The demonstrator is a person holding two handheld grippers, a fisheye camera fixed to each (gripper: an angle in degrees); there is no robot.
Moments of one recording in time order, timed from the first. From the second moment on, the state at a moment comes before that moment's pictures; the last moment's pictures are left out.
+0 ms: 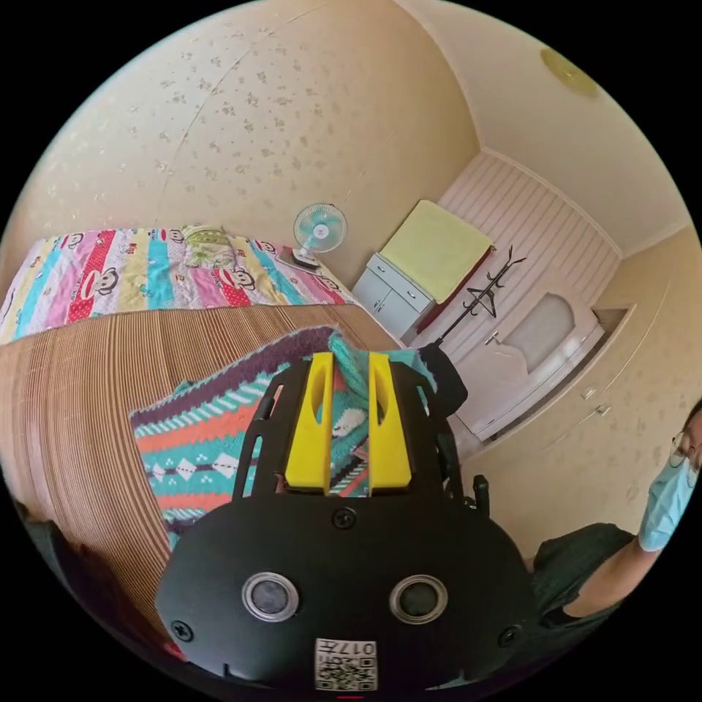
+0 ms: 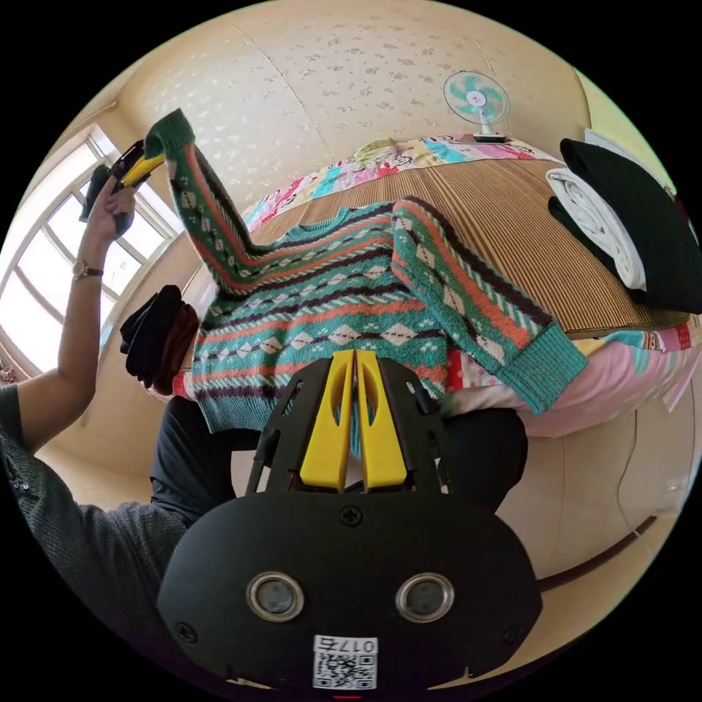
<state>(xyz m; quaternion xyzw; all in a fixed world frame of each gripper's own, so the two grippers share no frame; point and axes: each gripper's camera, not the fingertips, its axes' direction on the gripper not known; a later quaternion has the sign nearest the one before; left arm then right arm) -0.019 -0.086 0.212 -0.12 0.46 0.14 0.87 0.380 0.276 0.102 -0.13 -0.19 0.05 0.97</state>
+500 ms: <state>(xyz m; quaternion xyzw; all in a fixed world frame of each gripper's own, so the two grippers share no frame) -0.148 0.106 0.317 -0.18 0.31 0.01 0.93 0.478 0.325 0.121 -0.12 -0.33 0.19 0.92</state>
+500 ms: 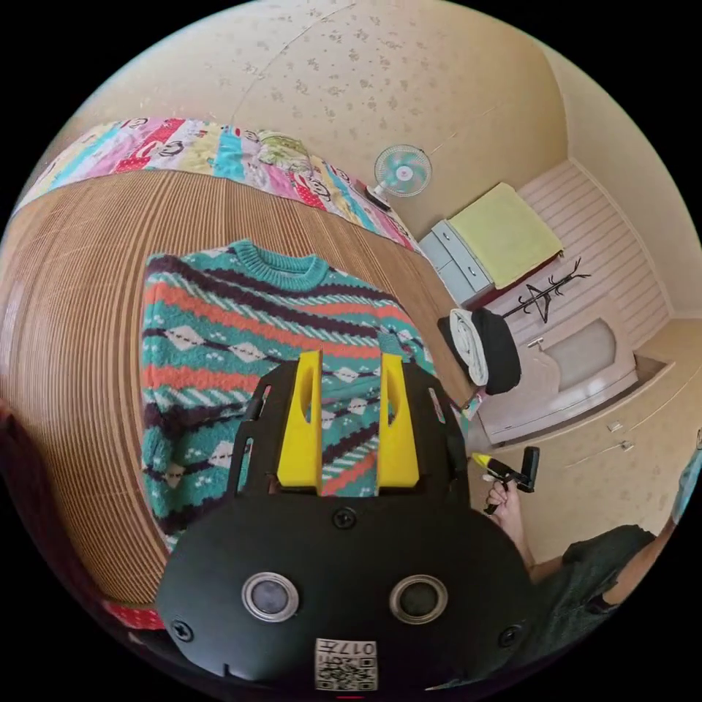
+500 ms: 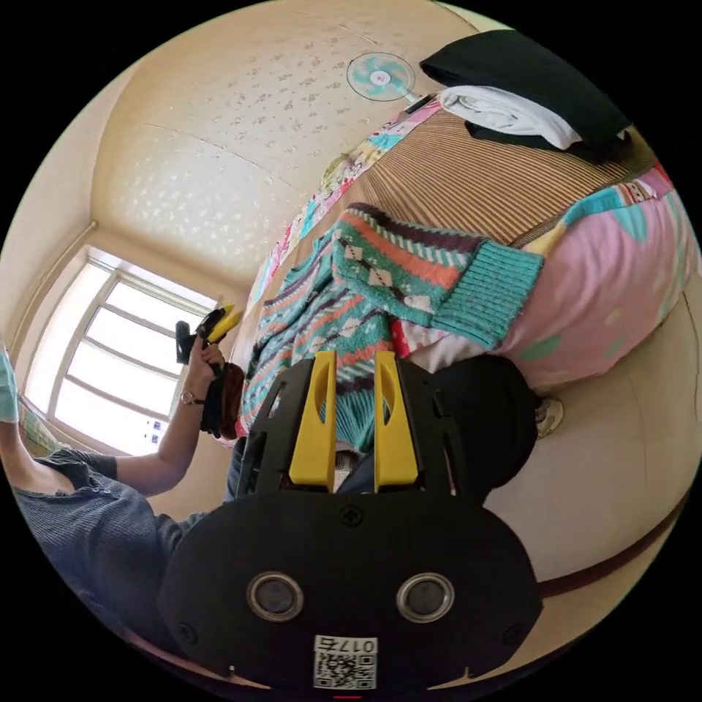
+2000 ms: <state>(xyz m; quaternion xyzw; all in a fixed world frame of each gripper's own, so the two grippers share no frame) -0.224 0.257 0.330 -0.09 0.21 -0.06 0.97 0.392 0.146 0.213 -0.08 -0.12 0.10 0.99</state>
